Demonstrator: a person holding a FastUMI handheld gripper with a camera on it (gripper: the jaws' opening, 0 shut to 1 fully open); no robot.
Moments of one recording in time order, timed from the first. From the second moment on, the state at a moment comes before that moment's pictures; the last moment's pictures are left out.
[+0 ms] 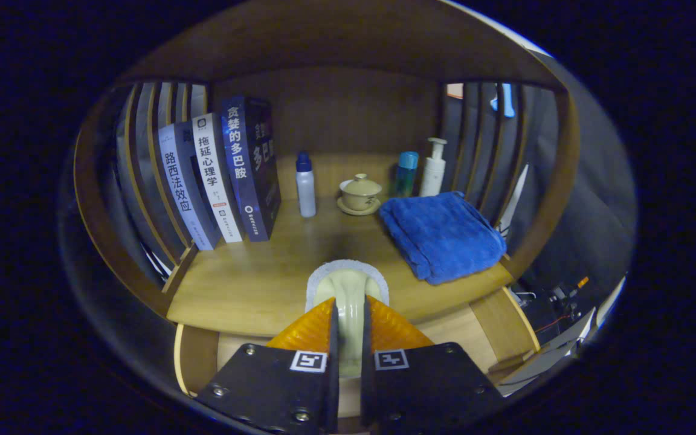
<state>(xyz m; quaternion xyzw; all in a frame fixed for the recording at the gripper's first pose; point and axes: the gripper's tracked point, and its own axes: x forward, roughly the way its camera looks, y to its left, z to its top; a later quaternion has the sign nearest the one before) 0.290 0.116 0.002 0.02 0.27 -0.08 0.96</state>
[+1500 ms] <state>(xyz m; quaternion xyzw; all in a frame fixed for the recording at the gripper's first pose) 0.370 0.114 0.005 0.02 0.17 -0.04 0.98</state>
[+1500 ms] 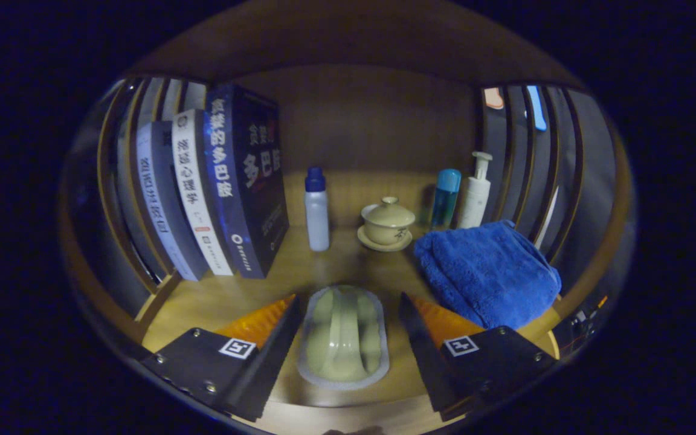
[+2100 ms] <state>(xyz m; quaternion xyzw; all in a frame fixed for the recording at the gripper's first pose) 0.137 0.108 0.027 0.00 0.03 -0.03 1.00</state>
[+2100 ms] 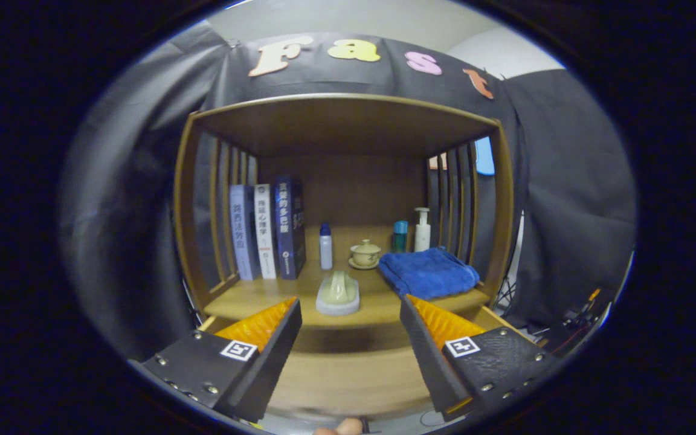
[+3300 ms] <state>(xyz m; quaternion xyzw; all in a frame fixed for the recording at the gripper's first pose) 0.085 0.112 -0.116 0.05 0.14 -0.02 0.99</state>
